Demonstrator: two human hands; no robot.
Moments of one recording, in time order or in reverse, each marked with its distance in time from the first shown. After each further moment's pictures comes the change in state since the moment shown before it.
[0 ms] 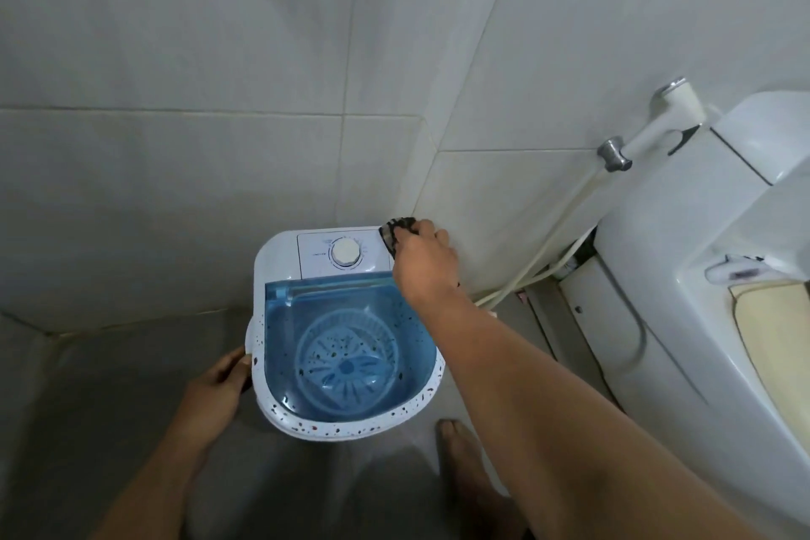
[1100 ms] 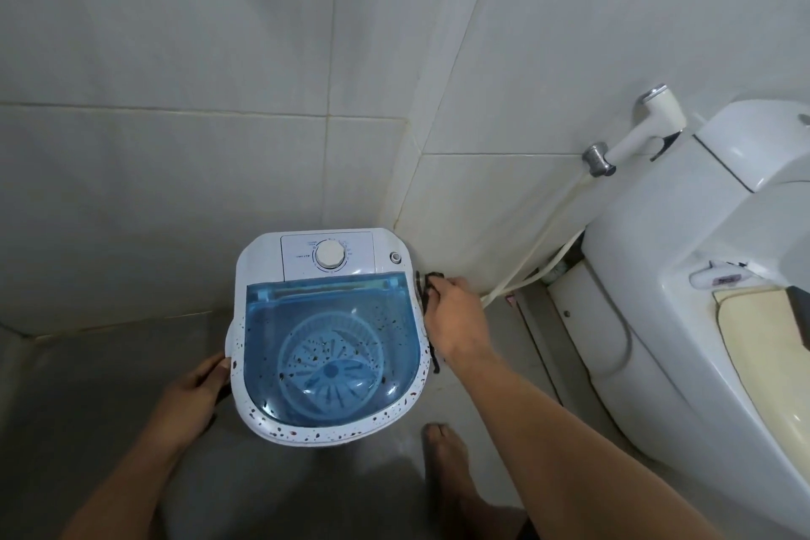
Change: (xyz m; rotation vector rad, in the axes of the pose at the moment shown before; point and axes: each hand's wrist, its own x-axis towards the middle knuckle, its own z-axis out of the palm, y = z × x) left_hand 0.000 0.001 0.000 -0.001 -0.006 -0.056; right_hand -0.059 0.072 0.022 0.311 0.041 0.179
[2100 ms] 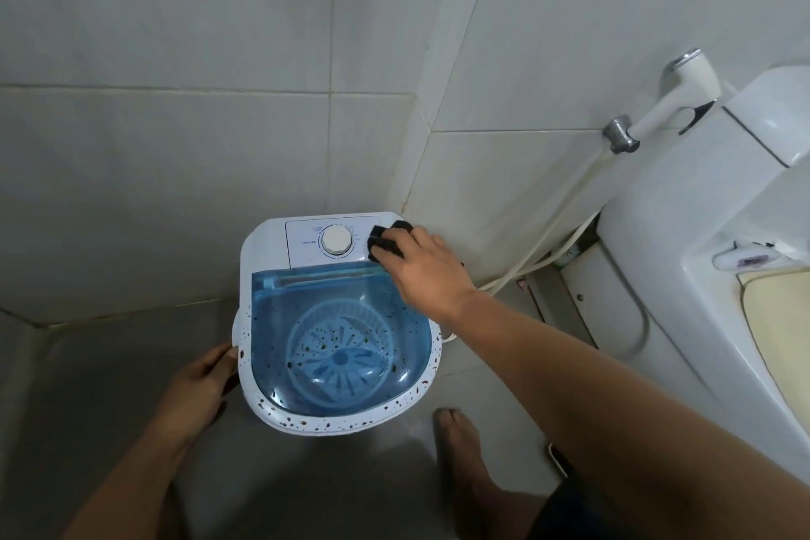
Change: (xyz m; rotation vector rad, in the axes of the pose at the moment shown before) left_hand -0.003 0.003 0.000 -0.034 -0.031 -0.024; right_hand 0.037 -0.035 0.008 -0.445 0.062 -0.812
